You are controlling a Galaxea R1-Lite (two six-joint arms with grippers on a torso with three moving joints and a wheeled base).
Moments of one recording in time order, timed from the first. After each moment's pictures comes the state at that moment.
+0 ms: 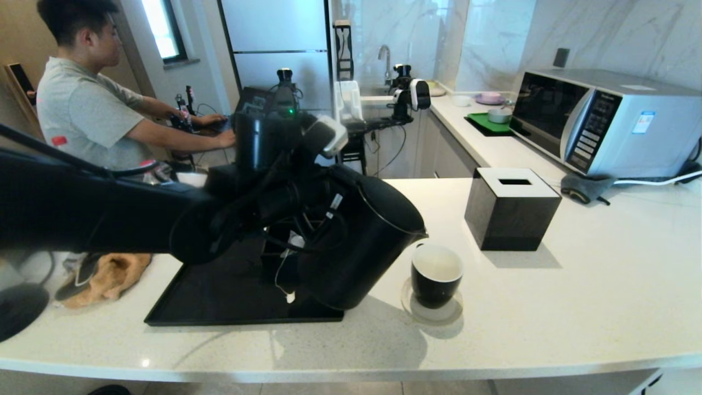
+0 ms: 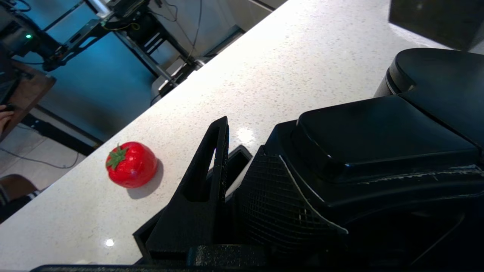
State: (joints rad) left arm -0.56 1.89 -1.21 -0.46 0.07 0.32; right arm 0.00 0.00 0.00 0.00 -0.04 0.04
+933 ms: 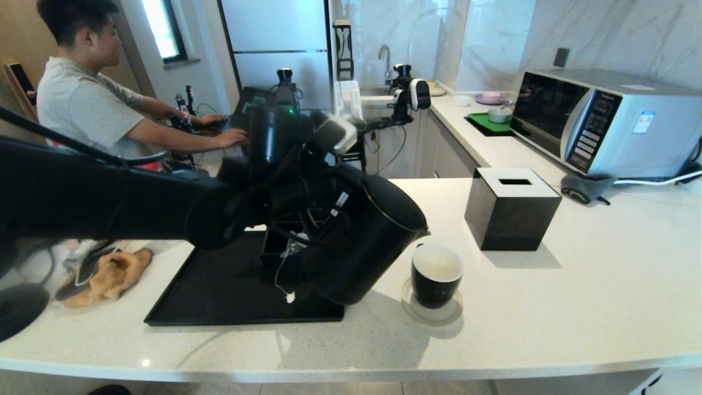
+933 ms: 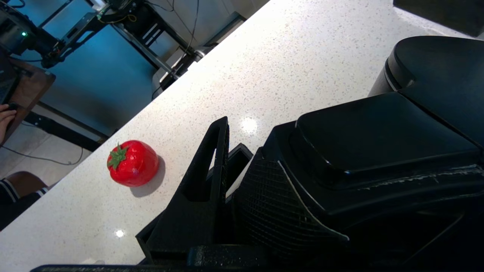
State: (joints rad) left arm -0.57 1.92 -1.30 -0.35 0.10 0.35; right arm 0.00 0.00 0.00 0.00 -0.04 0.04
